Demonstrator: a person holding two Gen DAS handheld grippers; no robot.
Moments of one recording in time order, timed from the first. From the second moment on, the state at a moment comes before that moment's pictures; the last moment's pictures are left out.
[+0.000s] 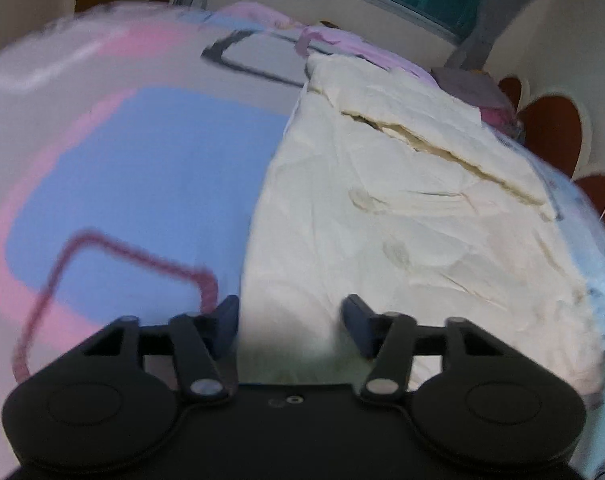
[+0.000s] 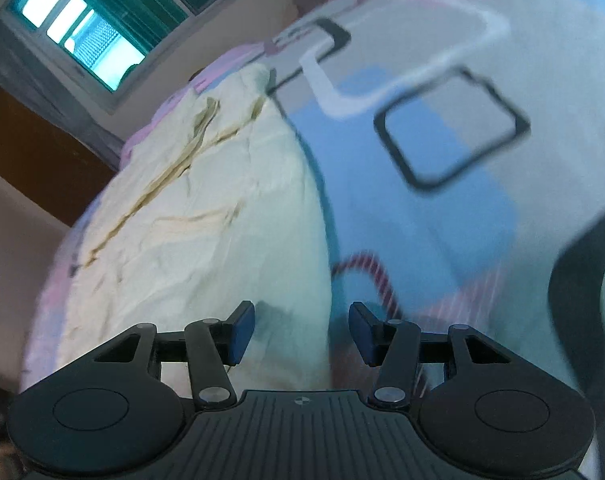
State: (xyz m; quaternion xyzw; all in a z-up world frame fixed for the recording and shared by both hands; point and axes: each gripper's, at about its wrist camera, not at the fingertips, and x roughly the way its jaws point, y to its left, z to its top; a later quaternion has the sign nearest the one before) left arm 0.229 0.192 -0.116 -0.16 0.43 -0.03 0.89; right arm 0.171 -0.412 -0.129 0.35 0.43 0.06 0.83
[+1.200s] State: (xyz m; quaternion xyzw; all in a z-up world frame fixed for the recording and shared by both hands) left arm 0.216 0.198 -0.129 -0.32 0.36 -0.05 0.87; right arm 0.184 -0.437 -0.124 0.41 0.39 0.15 0.81
